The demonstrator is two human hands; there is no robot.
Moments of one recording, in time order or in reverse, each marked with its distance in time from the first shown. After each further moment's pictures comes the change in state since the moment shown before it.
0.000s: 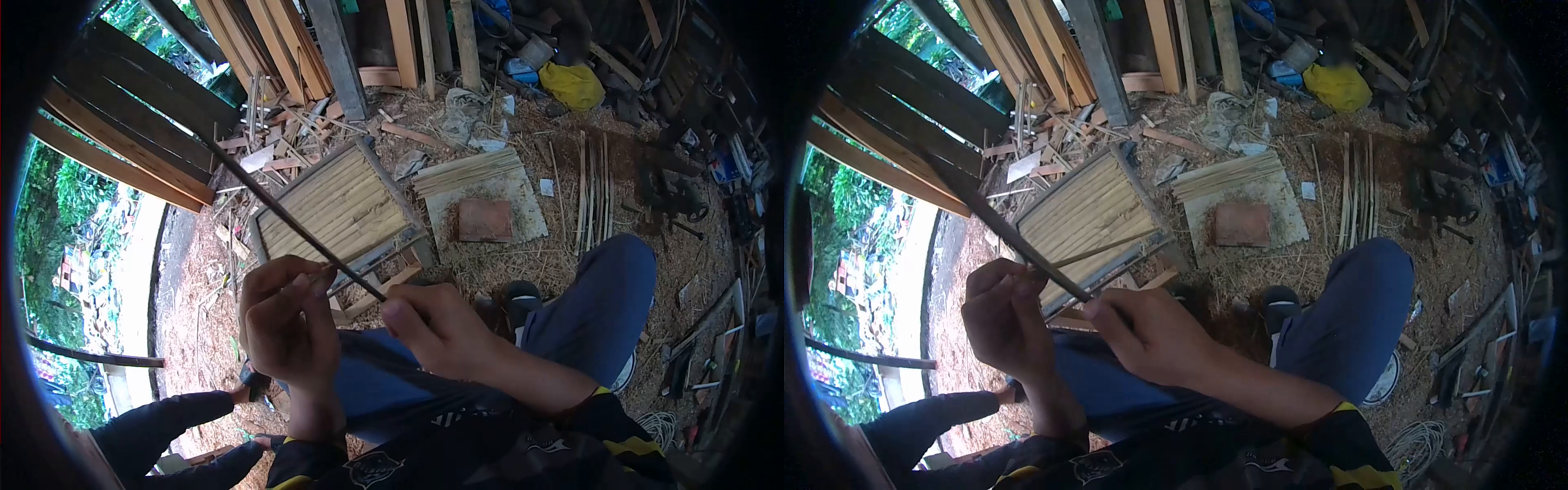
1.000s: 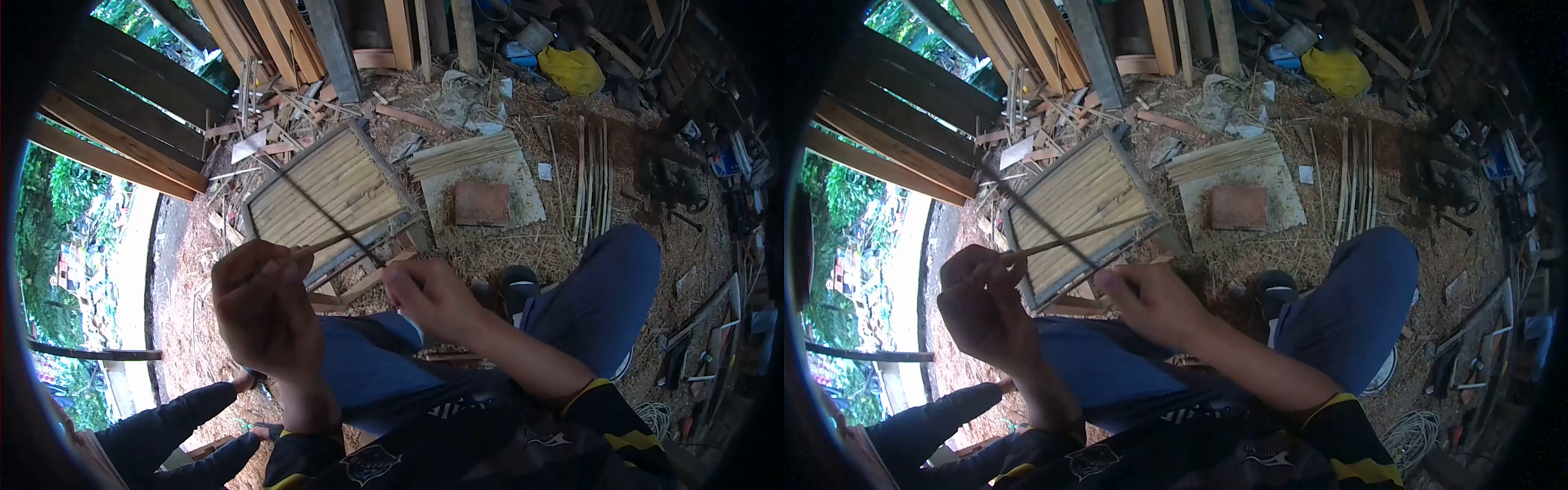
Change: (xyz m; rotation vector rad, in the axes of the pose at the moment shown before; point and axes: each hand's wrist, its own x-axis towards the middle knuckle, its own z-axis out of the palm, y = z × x) left_hand 0.001 -0.007 -0.001 -0.061 0.036 -0.026; right_hand 0.009 0.047 0.003 -0.008 0.036 0.053
